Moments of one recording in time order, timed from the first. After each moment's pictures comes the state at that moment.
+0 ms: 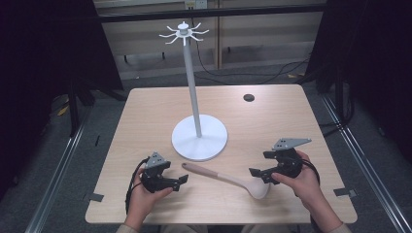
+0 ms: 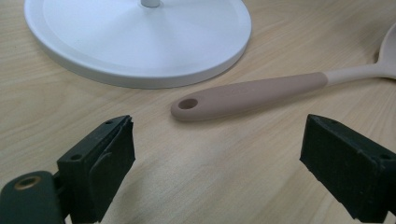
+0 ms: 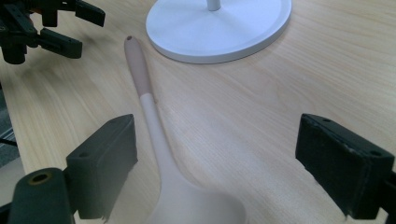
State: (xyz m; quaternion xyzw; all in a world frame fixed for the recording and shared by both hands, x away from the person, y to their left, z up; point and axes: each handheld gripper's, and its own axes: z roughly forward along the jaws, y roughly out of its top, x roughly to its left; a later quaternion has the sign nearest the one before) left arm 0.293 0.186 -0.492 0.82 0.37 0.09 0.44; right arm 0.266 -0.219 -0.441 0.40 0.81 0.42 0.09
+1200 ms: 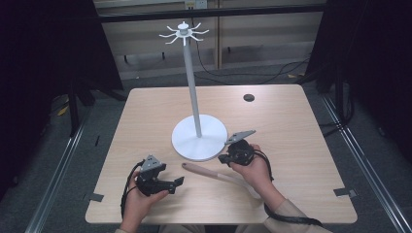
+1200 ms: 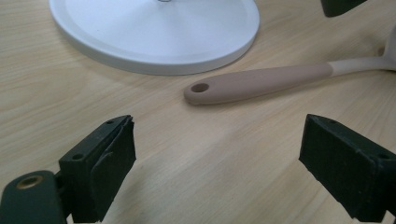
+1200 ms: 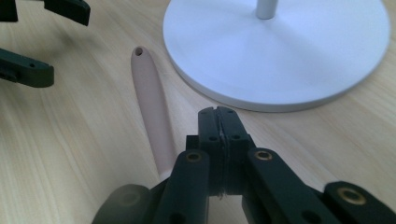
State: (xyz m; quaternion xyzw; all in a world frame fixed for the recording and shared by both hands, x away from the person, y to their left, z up) left arm 0.284 0.201 -0.491 0.81 0.38 0.10 0.43; right arm 0.315 -0.109 -0.458 0.37 0.85 0.37 0.08
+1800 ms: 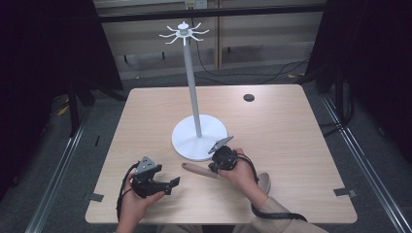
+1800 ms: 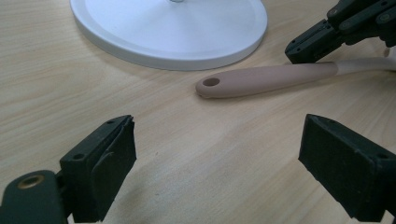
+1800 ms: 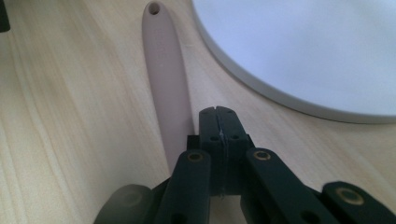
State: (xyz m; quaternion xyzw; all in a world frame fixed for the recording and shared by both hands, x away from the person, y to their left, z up) left arm 0.280 0.209 -0.491 0.81 0.39 0.11 0.43; right arm 0.322 -0.072 -0.488 0.32 0.89 0.31 0.07
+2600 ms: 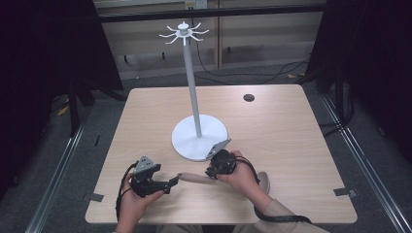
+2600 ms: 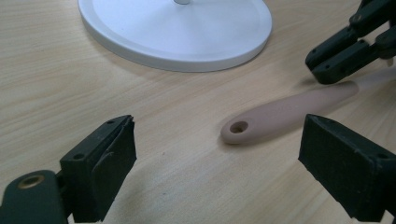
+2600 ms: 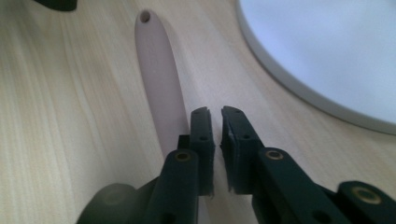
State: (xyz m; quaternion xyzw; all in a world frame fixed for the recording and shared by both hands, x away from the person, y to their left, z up) left arm 0.281 0.213 -0.490 0.80 0.39 0.11 0.44; right arm 0.311 -0.069 -0.477 0.29 0.90 0.32 0.05
